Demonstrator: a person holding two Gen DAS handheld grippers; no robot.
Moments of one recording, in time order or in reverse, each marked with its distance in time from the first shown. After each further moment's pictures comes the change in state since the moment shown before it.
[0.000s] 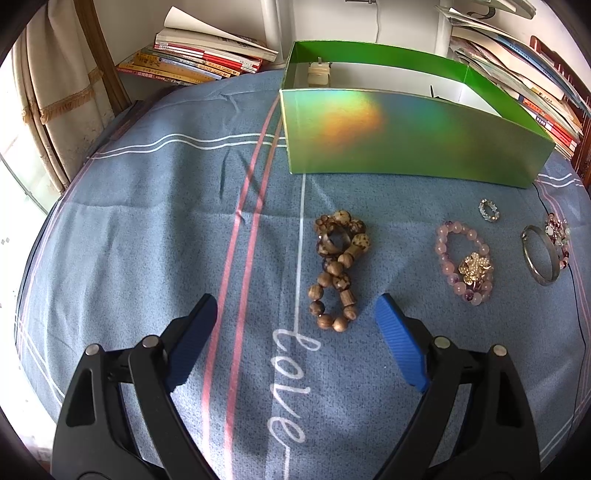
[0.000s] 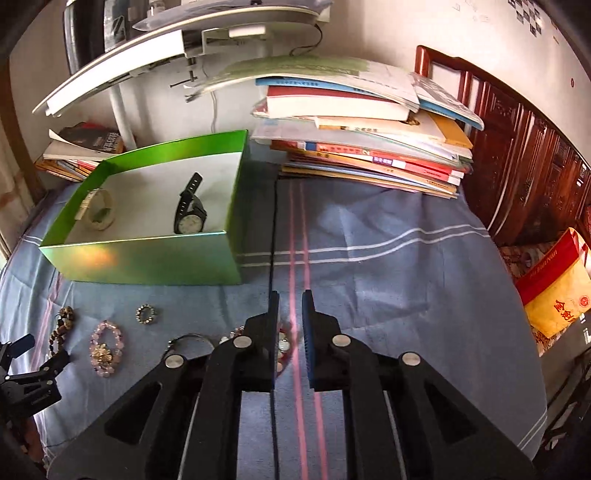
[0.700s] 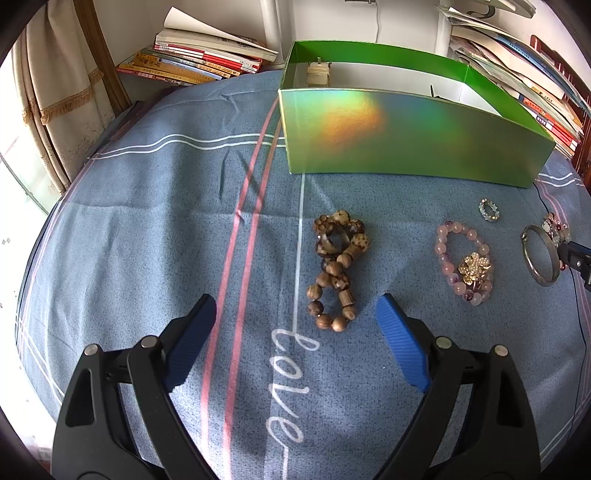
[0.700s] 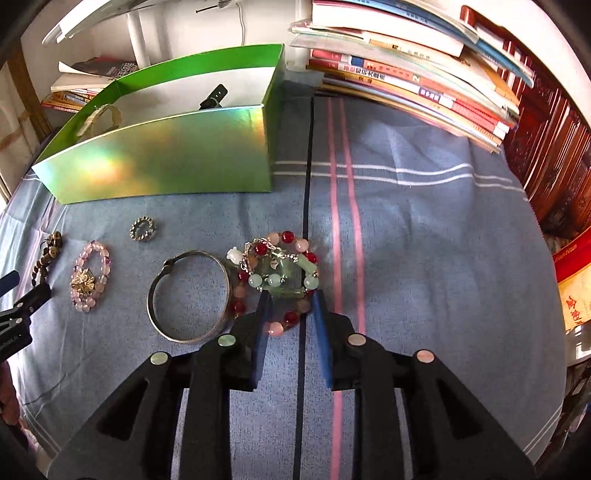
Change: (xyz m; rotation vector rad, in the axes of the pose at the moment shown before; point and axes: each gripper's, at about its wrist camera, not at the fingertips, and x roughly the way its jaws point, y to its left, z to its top) left arm 0.000 -0.001 0.000 0.002 0.000 0.001; right arm 0.039 0.028 -0.044 -0.098 0.193 0.045
